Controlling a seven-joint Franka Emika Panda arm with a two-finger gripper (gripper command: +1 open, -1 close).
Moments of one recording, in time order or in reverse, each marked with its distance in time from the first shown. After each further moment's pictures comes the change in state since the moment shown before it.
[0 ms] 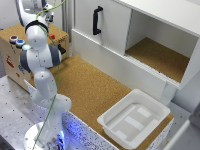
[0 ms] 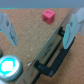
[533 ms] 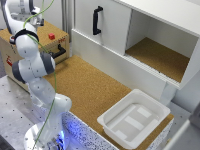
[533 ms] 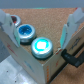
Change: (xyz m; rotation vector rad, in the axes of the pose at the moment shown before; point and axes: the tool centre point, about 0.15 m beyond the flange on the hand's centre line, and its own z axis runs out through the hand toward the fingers) arm -0.058 -0.066 0.006 0.072 0.048 -0.190
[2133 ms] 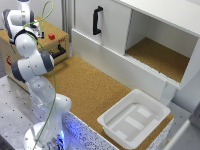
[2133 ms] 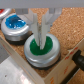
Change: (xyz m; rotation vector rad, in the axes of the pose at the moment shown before) arm 0.069 0.005 0.106 0.056 -0.019 -0.002
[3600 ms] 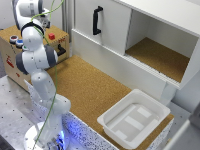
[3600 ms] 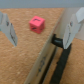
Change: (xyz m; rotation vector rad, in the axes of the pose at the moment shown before) arm 0.045 0.133 -0.071 -0.098 0.029 0.410
